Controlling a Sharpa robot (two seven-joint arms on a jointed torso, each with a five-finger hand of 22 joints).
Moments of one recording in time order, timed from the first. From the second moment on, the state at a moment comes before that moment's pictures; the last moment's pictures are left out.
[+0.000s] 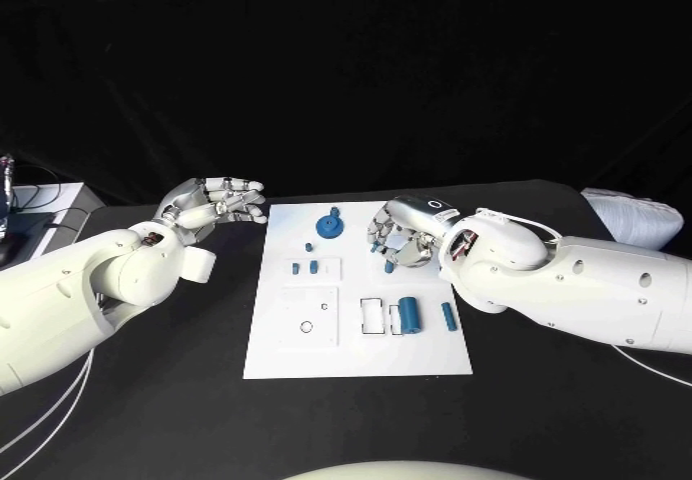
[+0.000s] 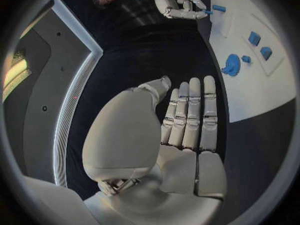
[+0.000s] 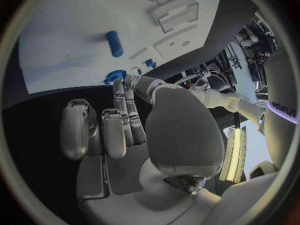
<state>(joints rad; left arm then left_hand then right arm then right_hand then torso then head) 1.02 -0.89 0.25 1.36 -0.23 -0.09 0.28 1.47 -0.21 0.49 0.18 0.05 0.90 0.19 0.30 0.21 1.10 0.13 0.30 0.08 1.01 0.08 0.61 0.39 0.17 0.98 0.18 0.38 0.42 1.26 -0.76 -0.12 1.59 -1.58 -0.39 -0.18 1.35 -0.23 0.68 0.05 0.22 1.11 0.12 0.16 0.53 1.24 0.07 0.07 0.15 1.46 -0.01 1.45 1.31 0.06 1.46 0.09 1.28 1.31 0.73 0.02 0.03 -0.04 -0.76</state>
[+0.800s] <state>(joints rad) 1.02 -0.87 0.25 1.37 -0.23 -0.12 0.27 1.47 -0.21 0.49 0.18 0.05 0.90 0.19 0.30 0.21 1.10 0.13 0.30 0.08 1.01 0.08 0.61 0.39 0.17 0.98 0.18 0.38 0.42 1.18 -0.62 -0.14 1.62 -1.72 -0.36 -0.19 1.35 -0.23 0.68 0.05 0.22 1.10 0.12 0.16 0.53 1.24 0.07 0.07 0.15 1.46 -0.01 1.45 1.31 0.06 1.46 0.09 1.28 1.31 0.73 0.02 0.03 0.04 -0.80</state>
